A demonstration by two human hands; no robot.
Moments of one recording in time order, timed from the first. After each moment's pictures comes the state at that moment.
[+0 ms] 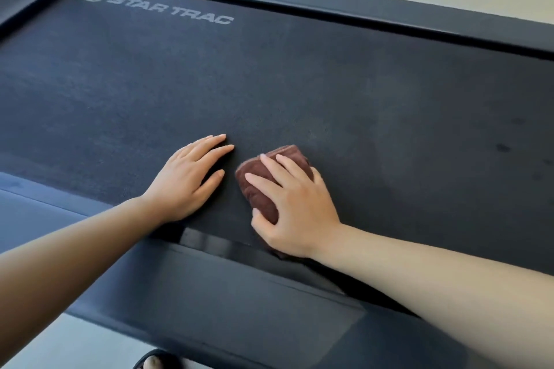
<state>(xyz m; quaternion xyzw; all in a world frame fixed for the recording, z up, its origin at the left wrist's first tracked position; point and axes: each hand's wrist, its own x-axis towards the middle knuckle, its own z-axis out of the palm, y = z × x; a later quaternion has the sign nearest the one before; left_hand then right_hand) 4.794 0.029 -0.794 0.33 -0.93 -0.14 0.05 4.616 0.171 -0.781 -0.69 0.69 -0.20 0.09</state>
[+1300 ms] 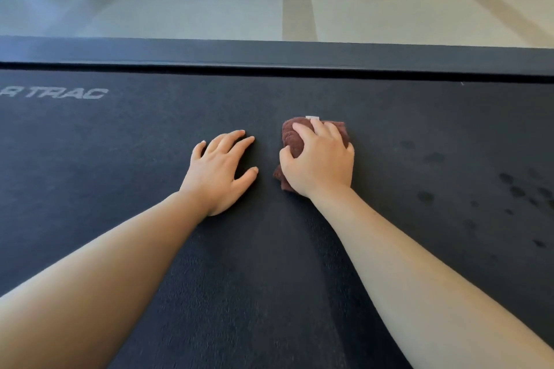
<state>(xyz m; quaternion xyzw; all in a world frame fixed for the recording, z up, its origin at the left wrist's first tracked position) 4.514 -0.029 -0.809 0.29 -0.95 -0.09 0.08 4.367 0.083 -0.802 -0.40 0.89 -0.23 -0.03</state>
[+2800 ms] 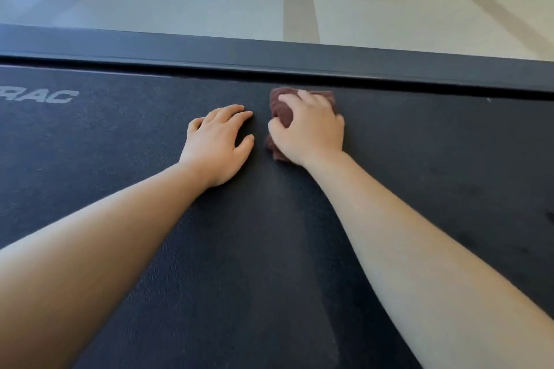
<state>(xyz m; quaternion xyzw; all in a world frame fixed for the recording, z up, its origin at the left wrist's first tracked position) 4.452 -0.104 -0.815 0.33 -0.93 -0.11 0.12 4.316 -0.012 -0.793 -0.44 0.88 -0.20 0.01</state>
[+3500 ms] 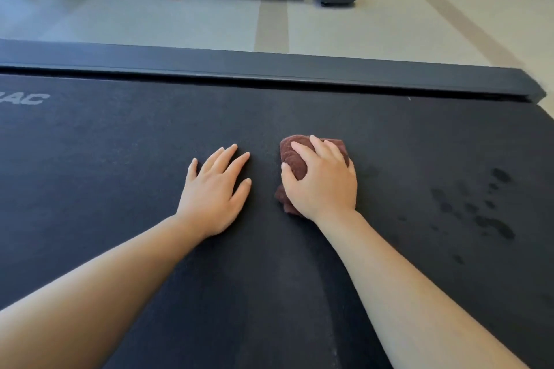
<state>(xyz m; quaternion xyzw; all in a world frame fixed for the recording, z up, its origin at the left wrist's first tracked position) 4.441 0.045 -0.816 0.32 -0.93 -0.13 0.08 4.295 0.162 -0.803 -0.40 0.89 -0.22 -0.01</state>
